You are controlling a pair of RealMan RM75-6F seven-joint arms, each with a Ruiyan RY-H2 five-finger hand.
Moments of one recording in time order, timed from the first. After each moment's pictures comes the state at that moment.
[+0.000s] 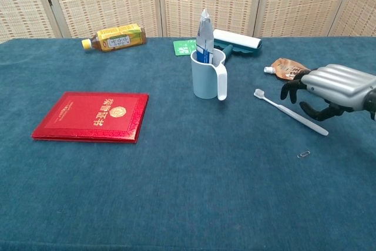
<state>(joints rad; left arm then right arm) 0.02 -1.19 0.03 -1.51 1.52 1.51 -0.02 0.63 -1.67 0.02 -0.87 -1.54 1.03 0.00</state>
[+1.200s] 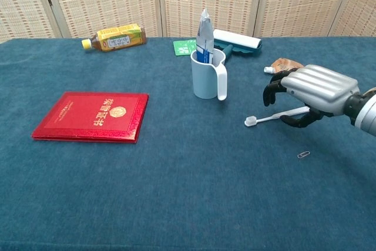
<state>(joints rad) 0.03 -1.19 0.03 -1.51 1.52 1.50 -0.02 0.64 -1.71 0.02 -0.90 -1.58 1.11 -0.07</state>
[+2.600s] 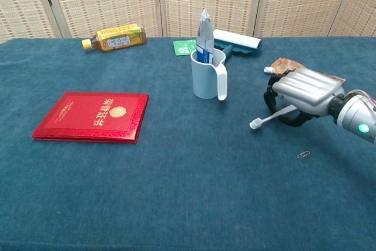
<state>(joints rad) 0.04 -1.20 0.04 -1.48 1.50 1.50 -0.04 0.68 -1.82 0.03 -0.72 -1.55 1.06 -0.12</state>
